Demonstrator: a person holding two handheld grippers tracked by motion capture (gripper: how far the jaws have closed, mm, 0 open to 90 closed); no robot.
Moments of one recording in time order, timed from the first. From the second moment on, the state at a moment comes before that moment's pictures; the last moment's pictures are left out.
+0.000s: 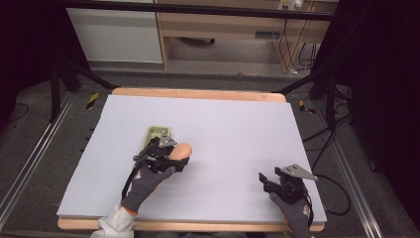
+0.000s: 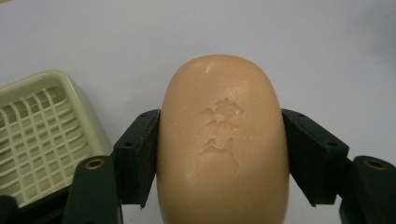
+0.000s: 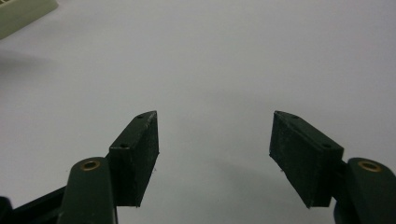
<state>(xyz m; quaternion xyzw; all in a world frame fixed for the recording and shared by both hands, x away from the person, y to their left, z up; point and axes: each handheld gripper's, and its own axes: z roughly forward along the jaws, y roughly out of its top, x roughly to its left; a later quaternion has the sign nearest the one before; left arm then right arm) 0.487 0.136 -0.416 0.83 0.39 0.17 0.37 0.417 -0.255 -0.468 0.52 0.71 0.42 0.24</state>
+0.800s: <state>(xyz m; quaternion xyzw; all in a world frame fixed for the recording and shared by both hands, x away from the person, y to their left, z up) 0.496 0.163 -0.405 0.80 0.43 0.19 0.38 0.417 -0.255 -0.468 0.52 0.71 0.41 0.25</state>
